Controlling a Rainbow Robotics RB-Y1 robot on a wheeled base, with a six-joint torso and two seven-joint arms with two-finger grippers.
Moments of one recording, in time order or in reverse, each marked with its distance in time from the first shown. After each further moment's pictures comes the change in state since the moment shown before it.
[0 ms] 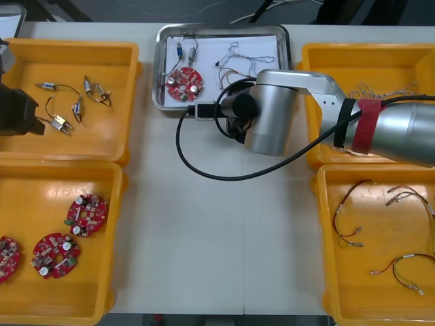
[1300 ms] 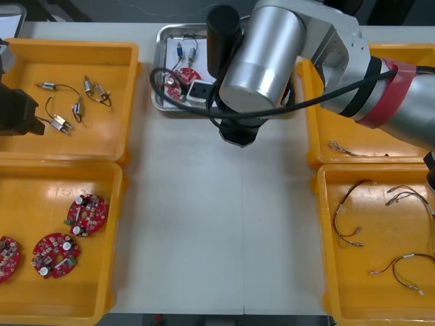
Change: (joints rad) right arm 0.000 -0.001 -0.362 -0.276 -0.365 0.676 -0.177; left arm 0.000 0.000 0.000 0.000 0.000 0.000 0.000
